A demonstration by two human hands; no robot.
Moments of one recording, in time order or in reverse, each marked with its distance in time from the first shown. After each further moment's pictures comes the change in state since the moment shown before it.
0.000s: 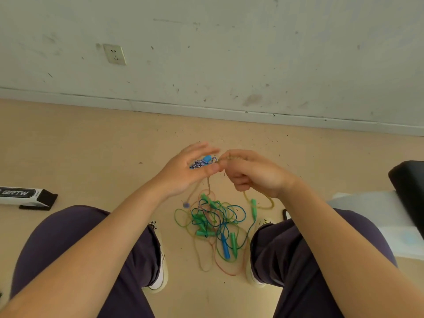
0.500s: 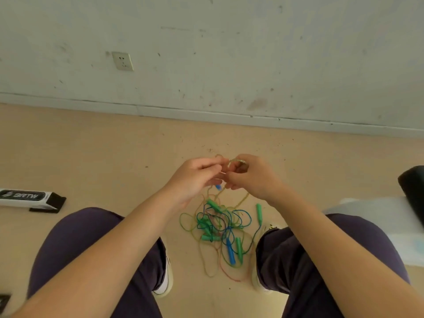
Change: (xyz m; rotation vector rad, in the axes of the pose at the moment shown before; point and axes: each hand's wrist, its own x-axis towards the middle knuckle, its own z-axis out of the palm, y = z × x) left_hand 0.000 0.009 0.019 -0.529 0.069 -0.172; right_hand 0.015 0.020 0.008 -0.361 0.414 0.019
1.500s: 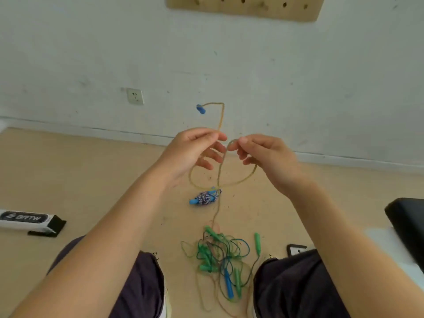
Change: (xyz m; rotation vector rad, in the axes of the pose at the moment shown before) left_hand -0.005 0.111 -0.021 0.068 0.013 0.310; right_hand -0.015 -0.099 -0.056 0.309 0.008 -0.340
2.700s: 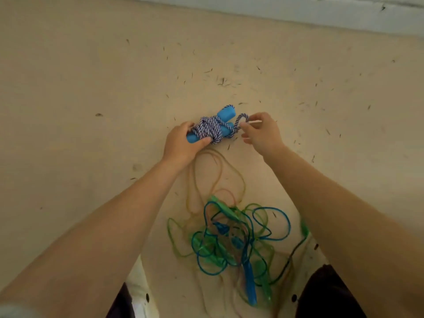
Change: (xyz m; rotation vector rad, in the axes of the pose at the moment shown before) left_hand 0.178 -0.543 -0.062 0.654 0.213 -0.560; right_hand 0.182 0.548 0.017 -0.174 0.287 0.778
